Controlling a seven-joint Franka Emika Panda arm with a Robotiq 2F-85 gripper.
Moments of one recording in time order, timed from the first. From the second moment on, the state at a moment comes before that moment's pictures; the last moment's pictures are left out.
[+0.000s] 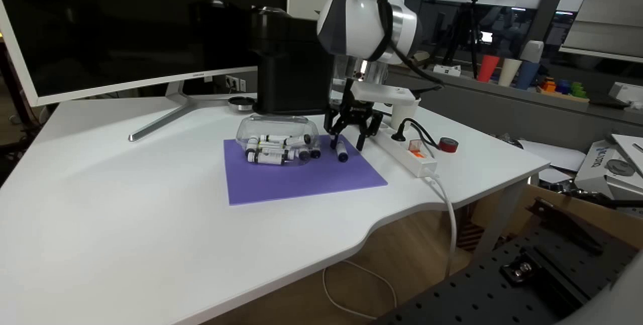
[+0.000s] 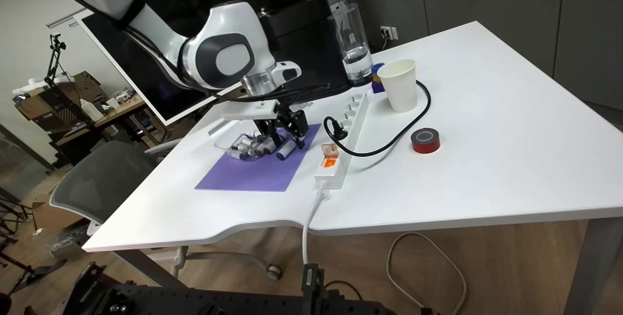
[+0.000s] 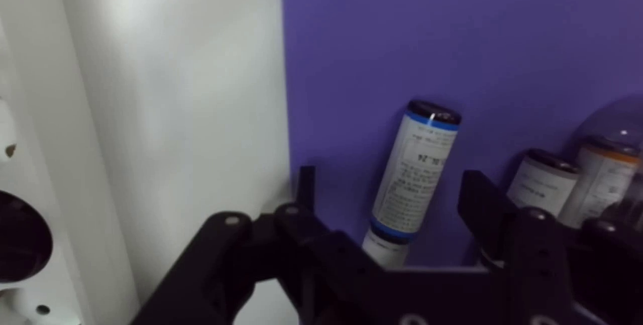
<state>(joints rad) -0.22 0.57 0.03 -2.19 0.24 2.76 -0.24</state>
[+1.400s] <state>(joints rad) -0.13 0.49 0.06 -2.17 0.10 2.88 -0.24</state>
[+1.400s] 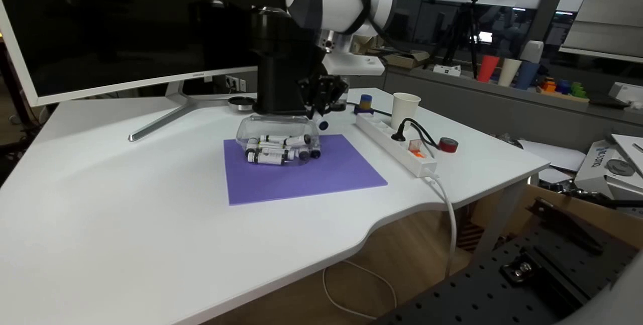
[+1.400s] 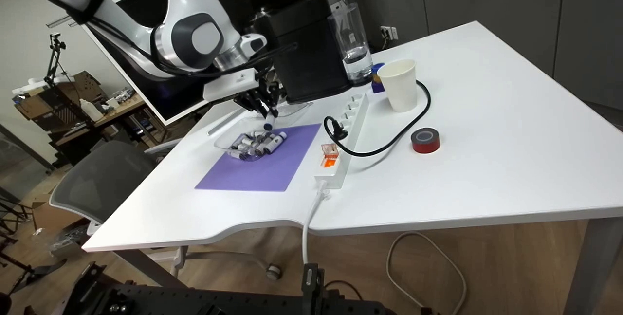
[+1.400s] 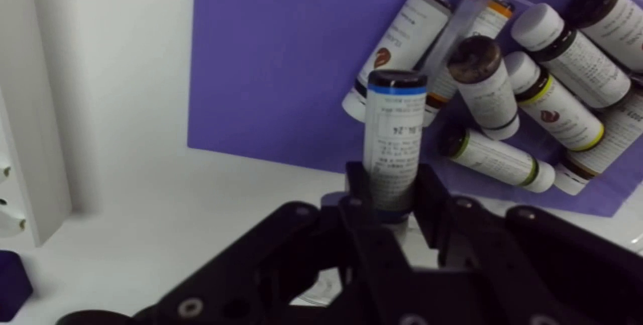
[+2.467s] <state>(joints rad) -0.14 0.54 0.18 -2.16 0.04 3.01 -0.29</state>
